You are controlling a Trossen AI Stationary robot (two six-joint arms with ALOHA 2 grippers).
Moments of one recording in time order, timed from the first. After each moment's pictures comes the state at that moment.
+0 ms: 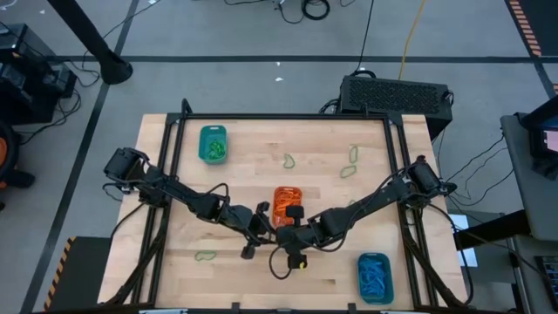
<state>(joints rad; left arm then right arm) -0.33 1.68 0.78 0.40 0.03 -0.10 0.39 1.94 1.39 -0.41 0.24 0.29</state>
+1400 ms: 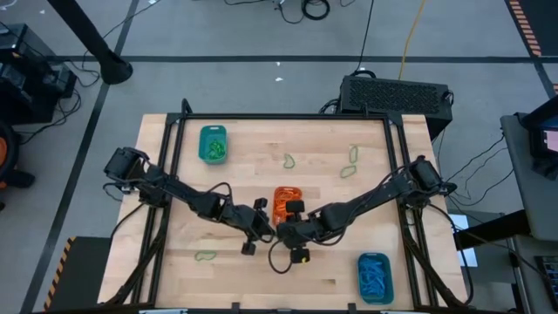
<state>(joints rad) -0.31 1.68 0.78 0.29 -0.03 -0.07 0.37 1.92 1.39 -0.48 0.23 0.20</state>
